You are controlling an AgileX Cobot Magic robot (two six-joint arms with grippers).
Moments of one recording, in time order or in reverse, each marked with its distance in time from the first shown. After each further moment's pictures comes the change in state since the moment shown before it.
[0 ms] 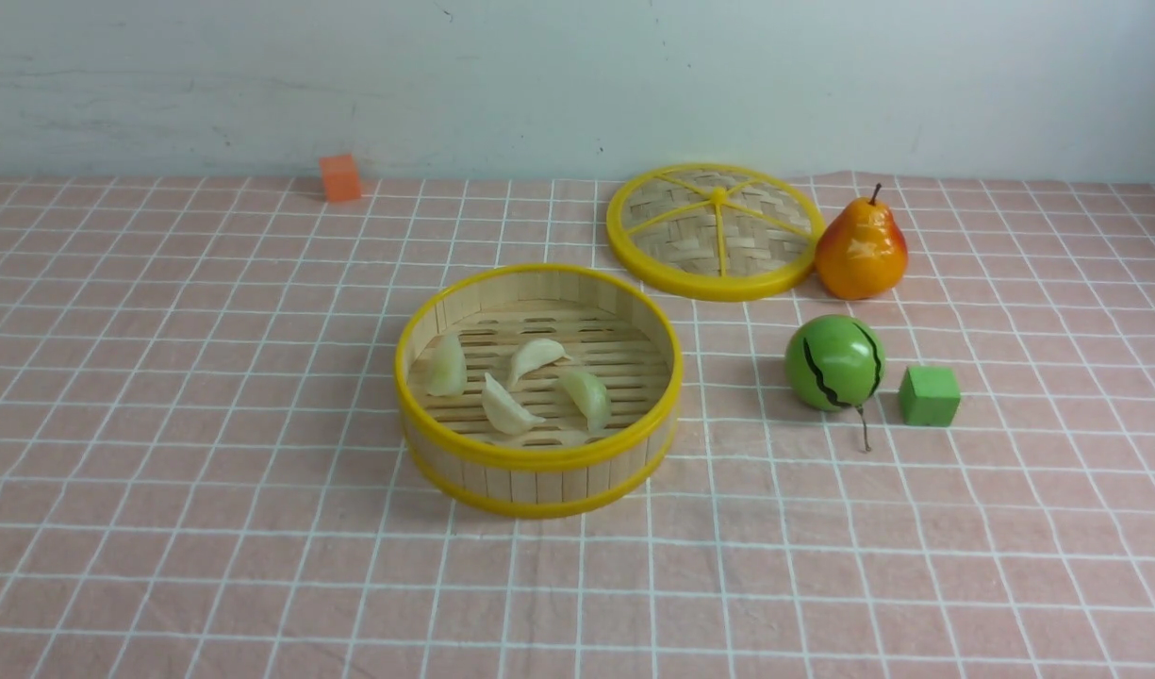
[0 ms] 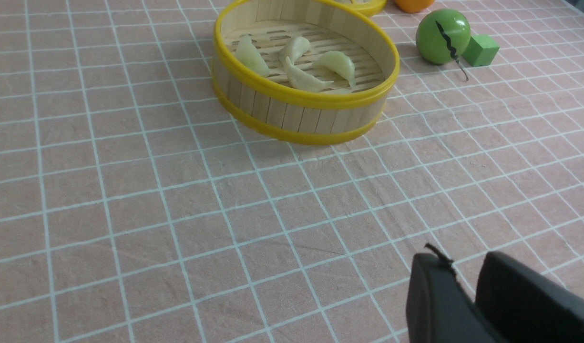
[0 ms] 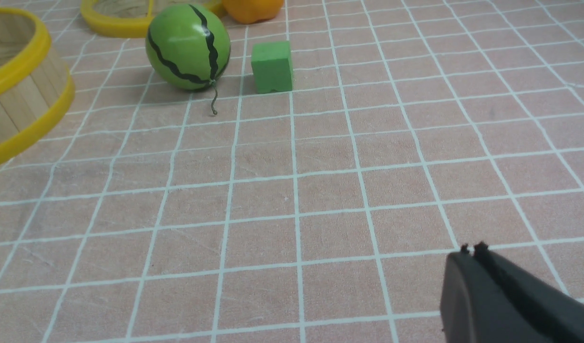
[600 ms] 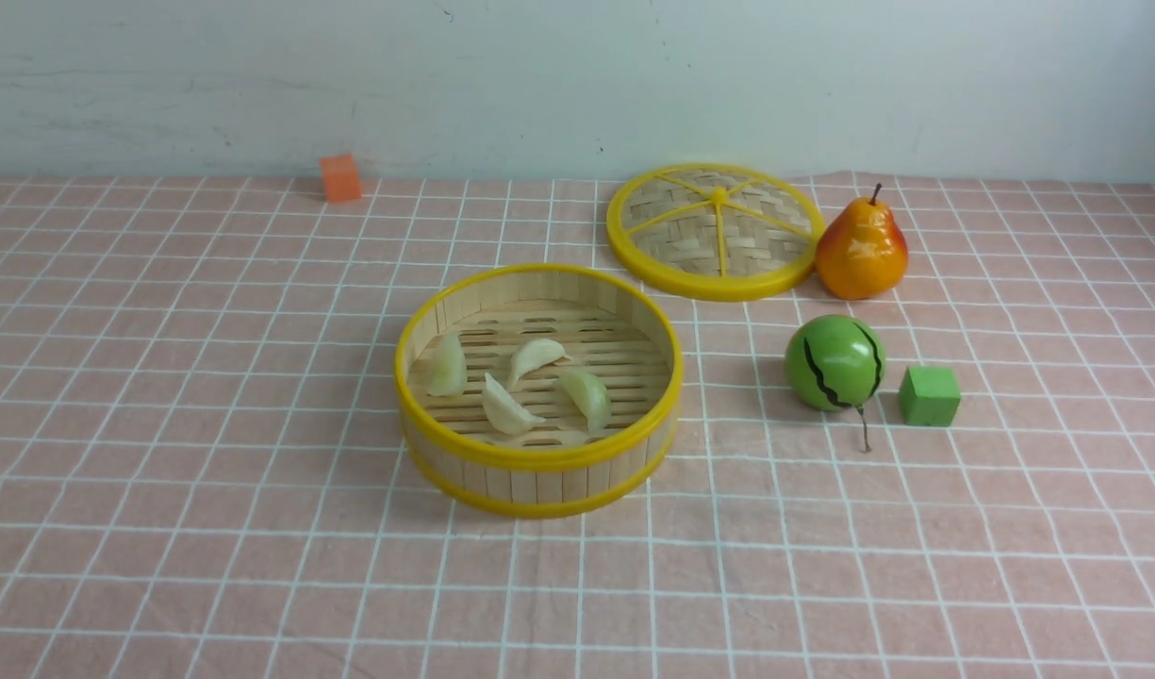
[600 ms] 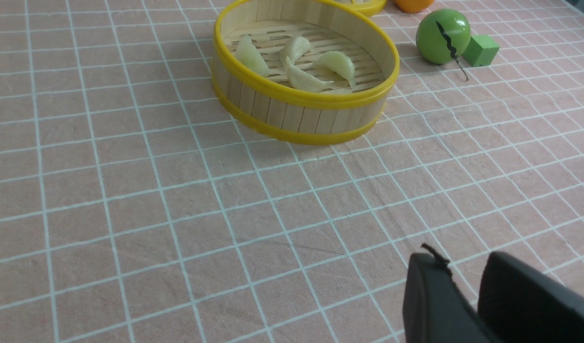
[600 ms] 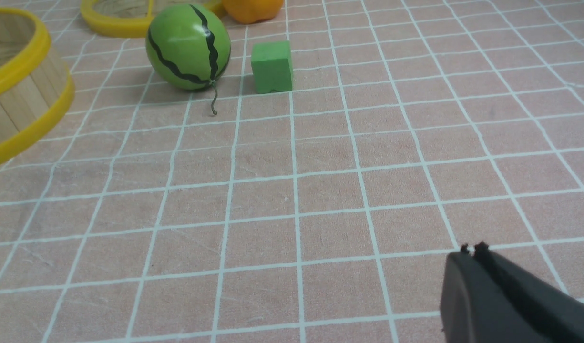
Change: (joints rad) right arm -0.001 0.000 0.000 0.000 0.000 -0.001; left arm 0.000 0.000 0.000 0.000 0.000 0.000
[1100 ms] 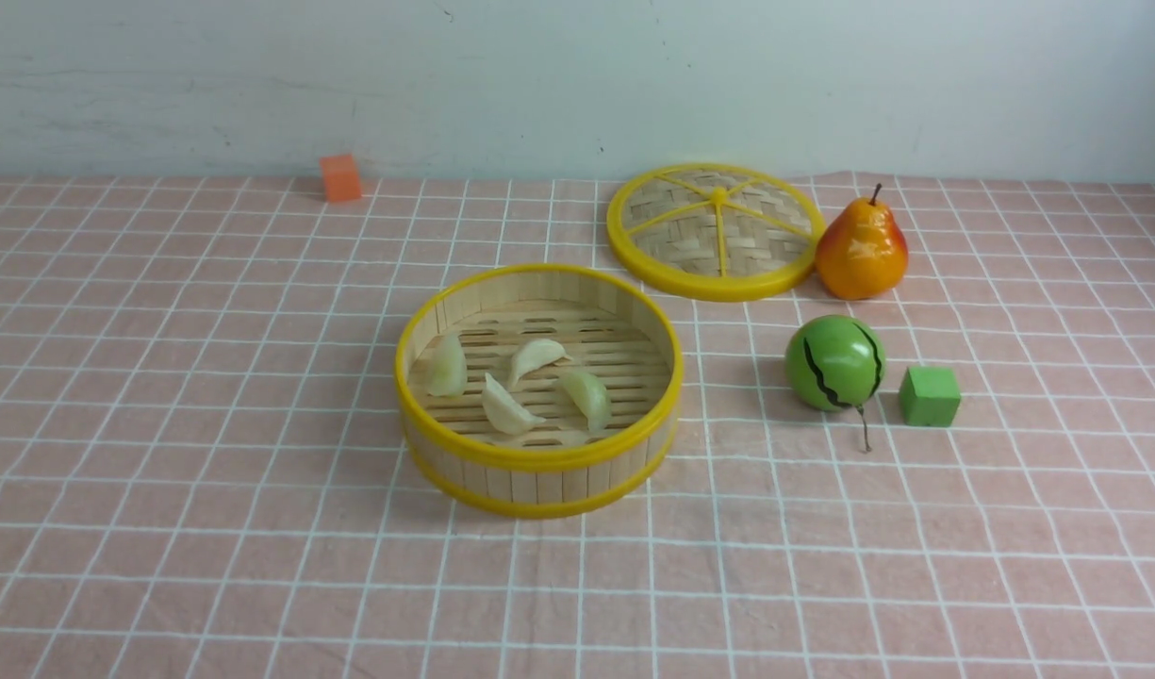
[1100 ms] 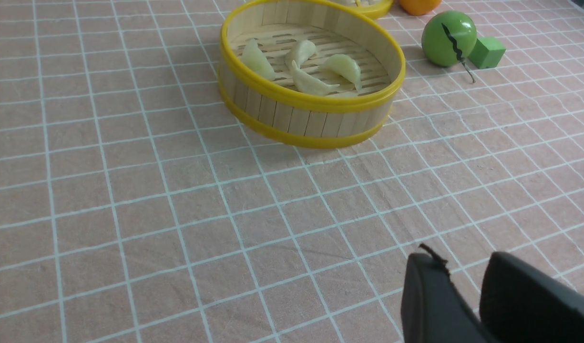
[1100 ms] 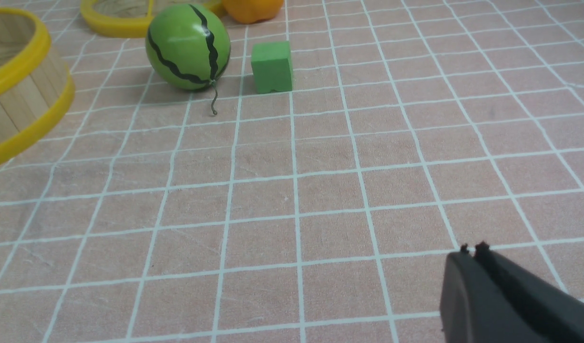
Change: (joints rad) right arm 0.000 0.000 -0.001 0.000 0.000 0.000; left arm 0.001 0.000 0.045 0.026 -0.055 0.000
